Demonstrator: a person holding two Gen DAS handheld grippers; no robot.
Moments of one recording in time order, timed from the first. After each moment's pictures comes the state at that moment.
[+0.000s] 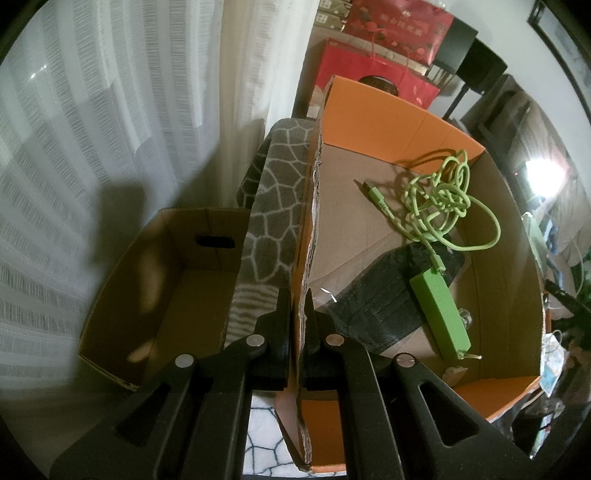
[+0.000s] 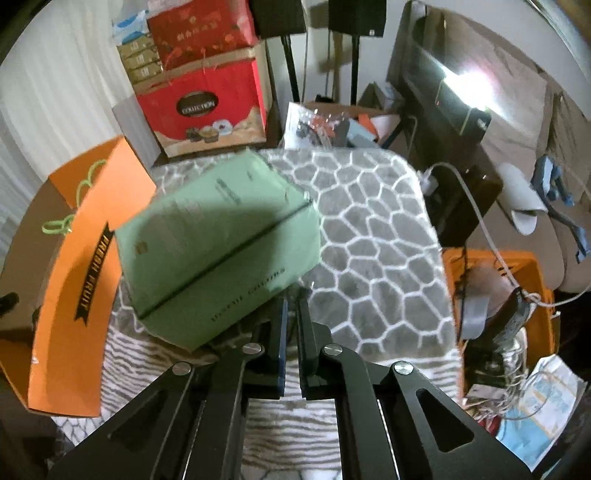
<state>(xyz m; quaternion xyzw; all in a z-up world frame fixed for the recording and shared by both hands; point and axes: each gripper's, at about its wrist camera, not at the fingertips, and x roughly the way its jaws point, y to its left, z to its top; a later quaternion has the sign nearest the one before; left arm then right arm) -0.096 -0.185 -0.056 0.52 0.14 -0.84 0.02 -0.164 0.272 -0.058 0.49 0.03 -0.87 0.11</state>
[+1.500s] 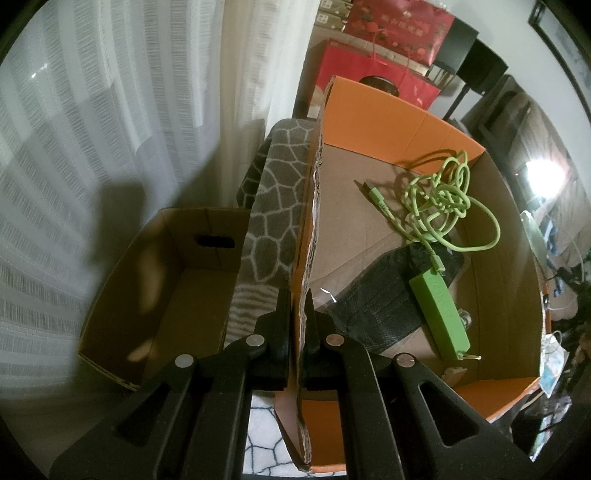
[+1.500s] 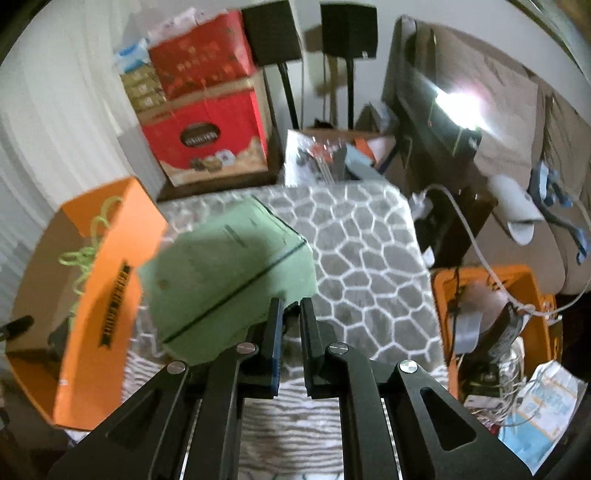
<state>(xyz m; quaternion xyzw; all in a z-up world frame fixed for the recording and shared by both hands) -0.096 -0.186 -0.056 0.52 0.14 -0.84 0.02 -0.161 0.276 -0.022 0.45 0.00 -0.89 0.12</state>
